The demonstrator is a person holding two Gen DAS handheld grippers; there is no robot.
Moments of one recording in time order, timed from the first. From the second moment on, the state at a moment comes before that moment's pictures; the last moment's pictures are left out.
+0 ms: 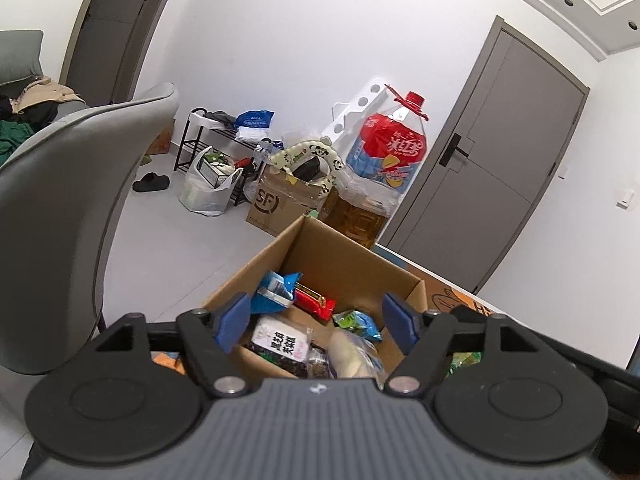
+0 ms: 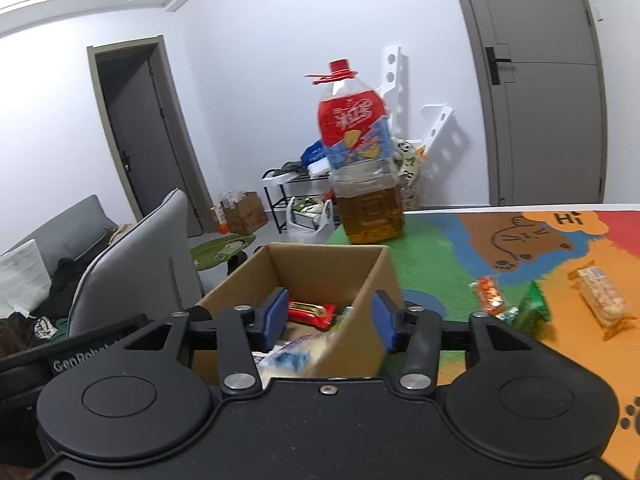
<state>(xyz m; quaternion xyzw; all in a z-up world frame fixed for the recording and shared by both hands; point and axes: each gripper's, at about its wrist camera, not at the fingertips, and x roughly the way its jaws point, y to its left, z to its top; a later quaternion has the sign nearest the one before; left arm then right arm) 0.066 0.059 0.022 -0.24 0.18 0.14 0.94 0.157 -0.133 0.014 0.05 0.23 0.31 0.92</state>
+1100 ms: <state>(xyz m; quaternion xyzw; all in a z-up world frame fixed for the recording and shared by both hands) 0.105 -0.047 0.019 -0.16 0.22 0.08 0.96 0.172 -0.271 -0.020 0.13 0.24 0.23 0.93</state>
